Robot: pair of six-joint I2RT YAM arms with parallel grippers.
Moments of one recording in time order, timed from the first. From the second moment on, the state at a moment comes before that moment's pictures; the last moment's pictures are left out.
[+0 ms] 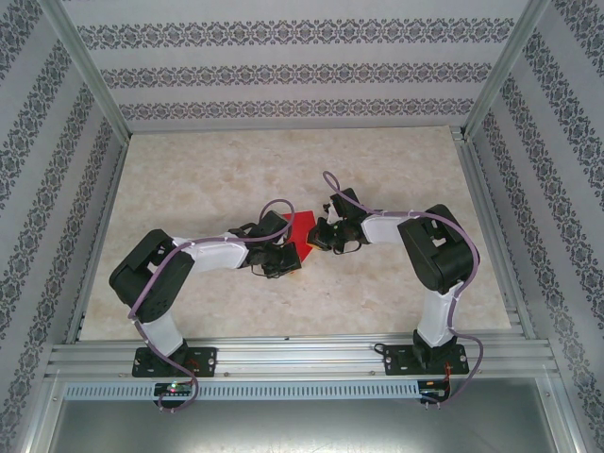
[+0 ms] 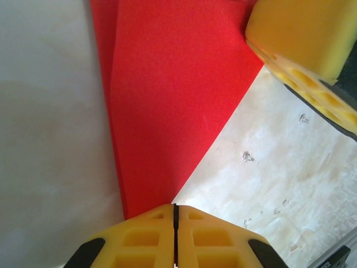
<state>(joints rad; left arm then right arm) -0.67 1.73 0.89 -0.21 0.34 -0.99 0.48 1.91 0.97 -0.07 -0.56 0.83</state>
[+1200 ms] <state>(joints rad) -0.65 1.72 0.84 -0.16 0.38 -1.02 0.48 1.91 0.97 -0.08 -0.56 0.83</state>
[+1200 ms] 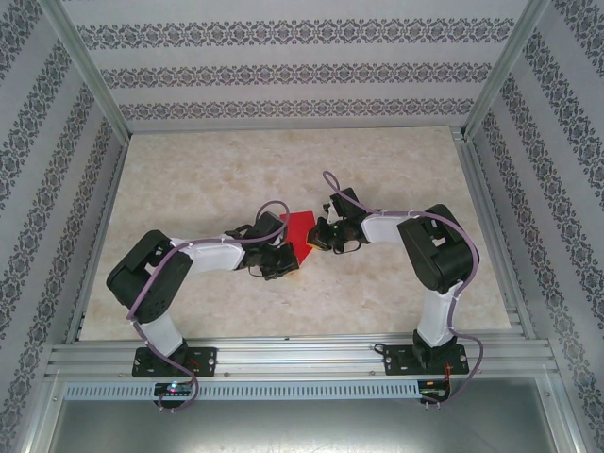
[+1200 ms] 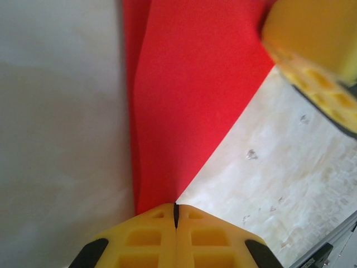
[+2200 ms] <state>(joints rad) -0.64 1.70 0.82 -0.09 0.38 -1.06 0.48 1.91 0.97 -0.08 -0.56 0.83</state>
